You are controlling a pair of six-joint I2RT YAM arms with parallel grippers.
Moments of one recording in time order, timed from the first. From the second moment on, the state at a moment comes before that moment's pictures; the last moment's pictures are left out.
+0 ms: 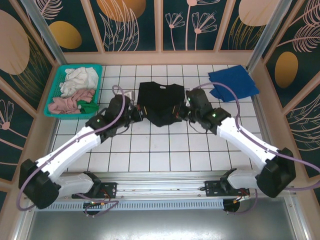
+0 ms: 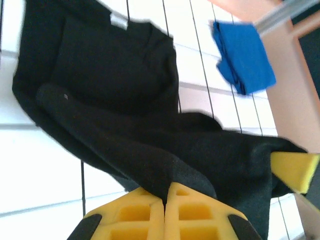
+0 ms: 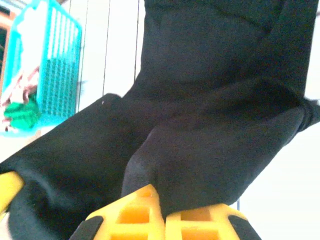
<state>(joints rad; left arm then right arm) -0.63 1.24 1.01 -0.37 0.02 -0.78 0.62 1.30 1.07 -0.46 -0.12 0.79</state>
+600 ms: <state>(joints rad) -0.40 2.03 1.70 -0.43 0.03 -0.68 0.29 1.99 1.54 -0.39 -0.48 0.69</state>
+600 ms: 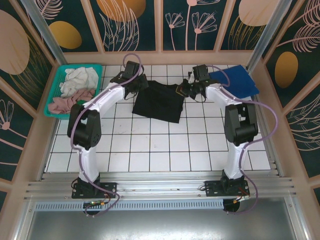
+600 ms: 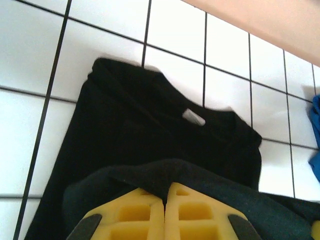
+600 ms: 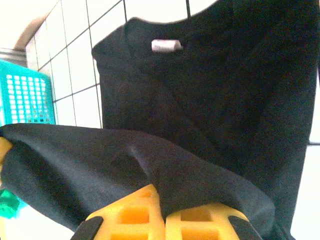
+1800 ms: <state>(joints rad) -0.37 2.17 1.51 -0.32 0.14 -0.47 0.27 2.48 2.01 -0.39 -0.30 0.59</state>
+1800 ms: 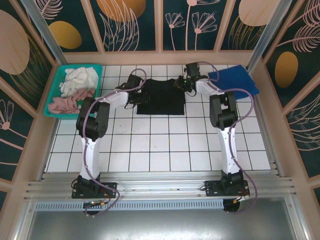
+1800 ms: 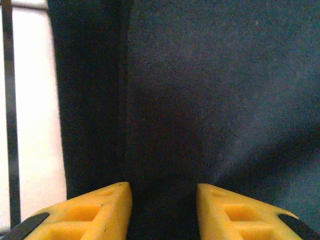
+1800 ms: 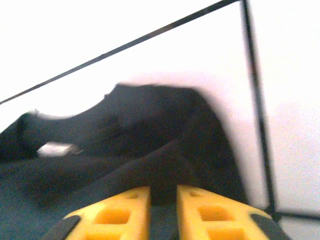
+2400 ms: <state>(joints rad) -0.51 1.90 1.37 -0.37 0.09 -0.56 0.41 1.92 1.42 -0.27 -0.10 0.61</state>
